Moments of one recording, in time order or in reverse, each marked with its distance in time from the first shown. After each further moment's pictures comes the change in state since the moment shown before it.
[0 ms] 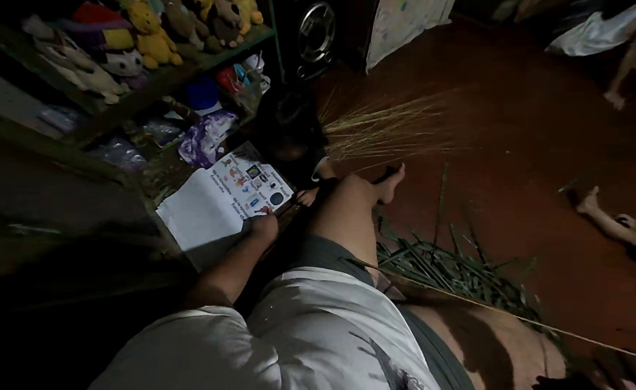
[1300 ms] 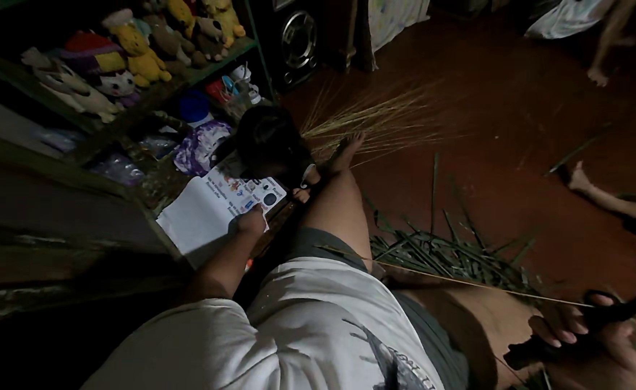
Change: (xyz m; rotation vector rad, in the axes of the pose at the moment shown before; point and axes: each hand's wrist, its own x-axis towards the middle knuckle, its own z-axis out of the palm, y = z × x) left_hand -0.013 -0.010 -0.022 -0.032 0.091 -0.099; right_hand -0.003 0.019 -0.003 -0.016 -0.142 0.062
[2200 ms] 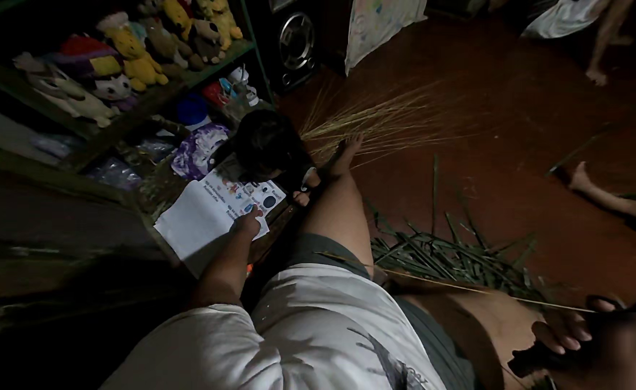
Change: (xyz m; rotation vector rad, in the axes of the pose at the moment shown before) left_hand 0.049 -0.029 0.018 -0.205 -0.063 0.095; right_hand 0.001 -0.001 0.005 0.002 0.015 0.035
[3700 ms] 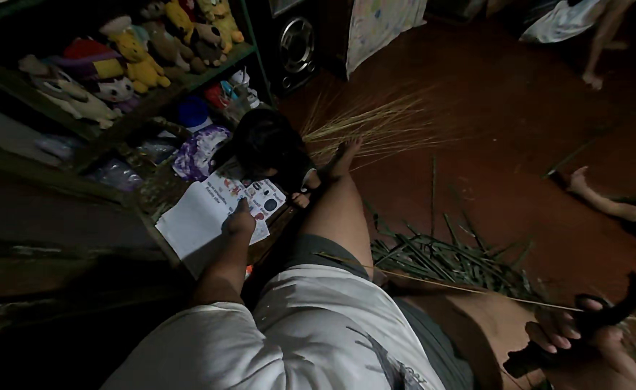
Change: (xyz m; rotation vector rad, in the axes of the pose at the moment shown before) left_hand -0.006 0.007 -0.011 0.068 0.198 -0.202; right_hand 0.000 0.004 0.000 -0.007 0.009 0.020
